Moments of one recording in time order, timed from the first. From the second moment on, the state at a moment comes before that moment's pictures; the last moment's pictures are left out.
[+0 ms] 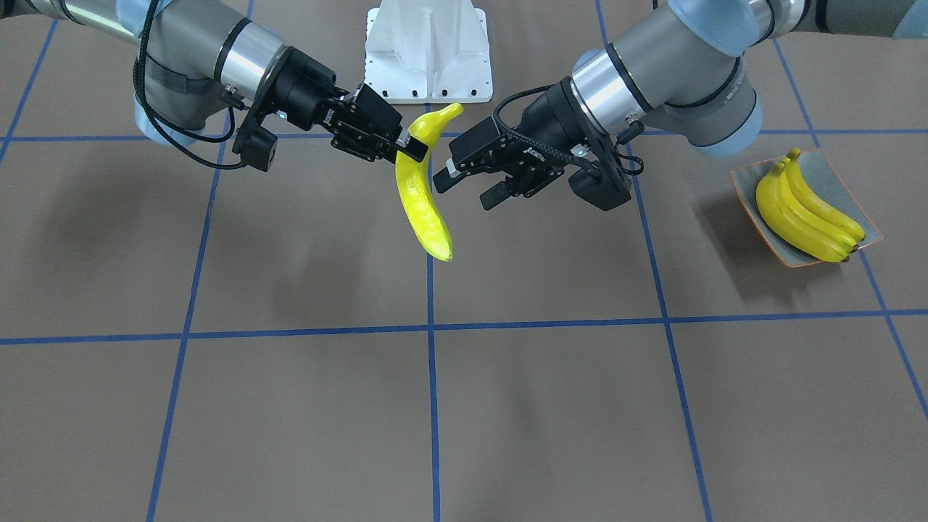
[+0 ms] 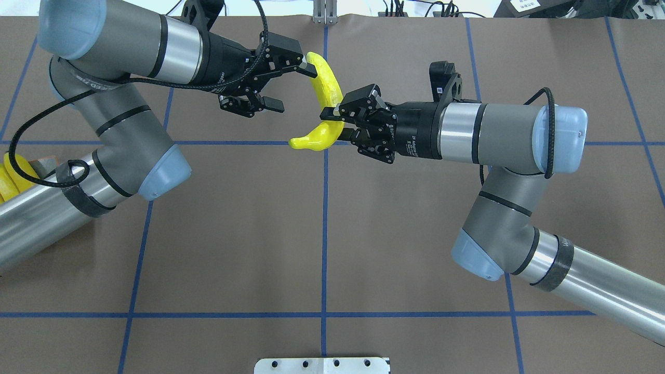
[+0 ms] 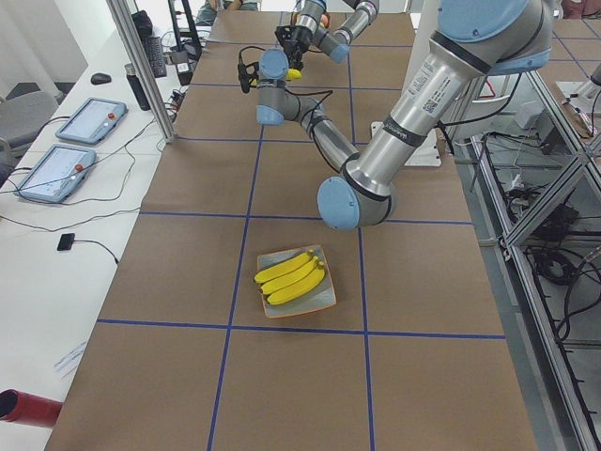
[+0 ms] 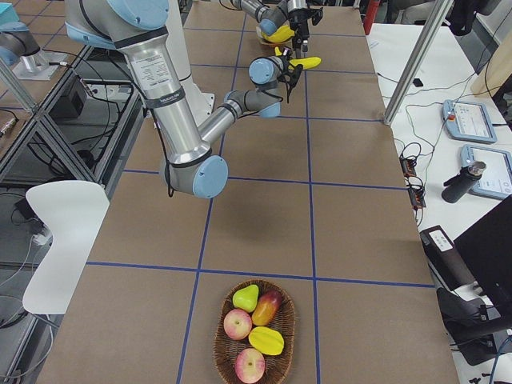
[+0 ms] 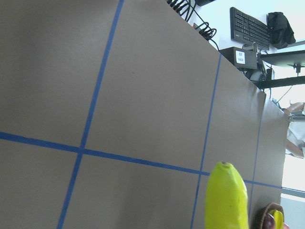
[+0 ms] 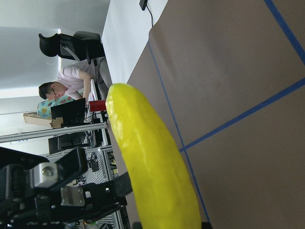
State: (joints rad) left arm -0.81 -2.25 -1.58 -2.57 -2.19 -1.82; right arm 0.63 -1.08 1.71 -0.32 1.83 2.08
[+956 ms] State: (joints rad) left arm -0.77 -2.27 -1.55 -2.72 -2.17 -1.91; right arm 0.62 -1.07 1.66 -0.16 1.80 2.22
